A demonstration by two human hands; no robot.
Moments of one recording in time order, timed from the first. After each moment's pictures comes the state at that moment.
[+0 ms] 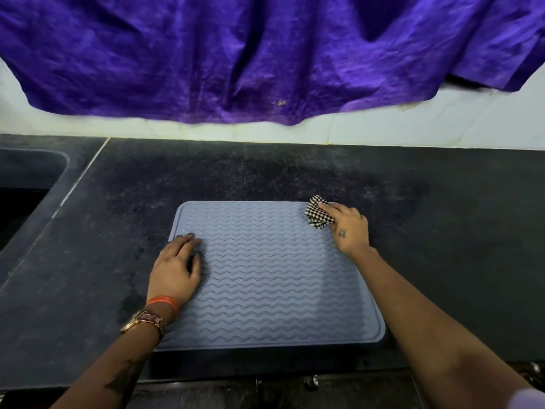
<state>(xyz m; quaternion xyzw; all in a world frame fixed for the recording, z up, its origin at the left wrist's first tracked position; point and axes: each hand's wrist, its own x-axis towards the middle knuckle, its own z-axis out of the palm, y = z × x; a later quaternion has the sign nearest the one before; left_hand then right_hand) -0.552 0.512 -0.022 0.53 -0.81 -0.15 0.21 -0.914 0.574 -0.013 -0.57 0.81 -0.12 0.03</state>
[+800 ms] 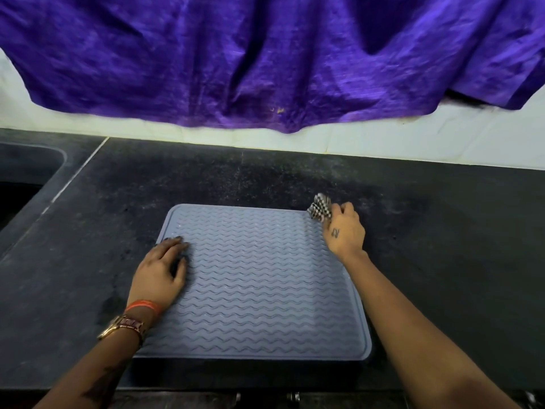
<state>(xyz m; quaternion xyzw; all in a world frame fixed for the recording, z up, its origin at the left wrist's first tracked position) -0.555 0.513 -0.021 0.54 -0.80 -0.15 0.23 -0.913 0.559 0.005 -0.50 0.85 -0.14 0.00</state>
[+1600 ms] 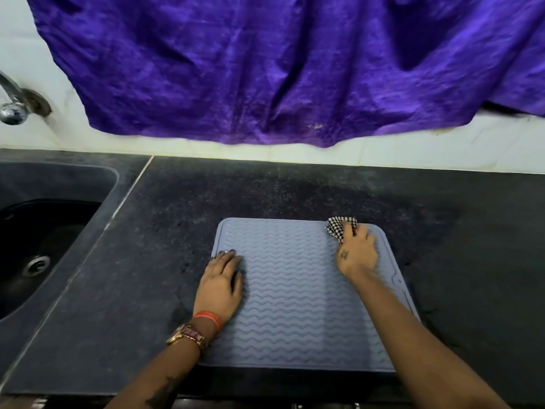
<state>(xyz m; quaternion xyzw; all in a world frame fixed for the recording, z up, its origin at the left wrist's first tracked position) -0.545 0.510 -0.026 0.51 -0.81 -0.19 0.20 -0.831 0.546 -0.004 -0.44 0.90 -0.07 0.04</state>
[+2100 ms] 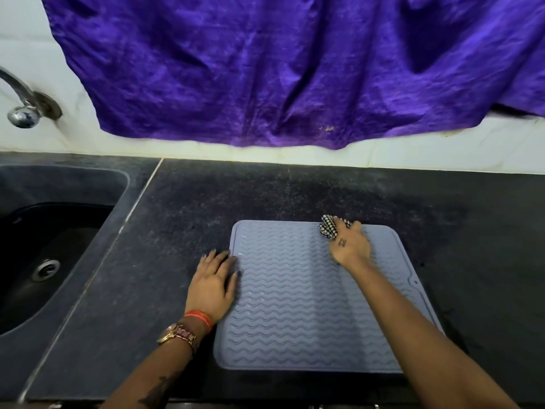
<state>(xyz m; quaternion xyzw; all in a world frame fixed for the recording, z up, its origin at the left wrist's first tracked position) -0.499 0.484 -0.024 0.49 -0.84 -0.14 0.17 -0.790 0.514 0.018 -0.43 0.89 -0.08 0.09</state>
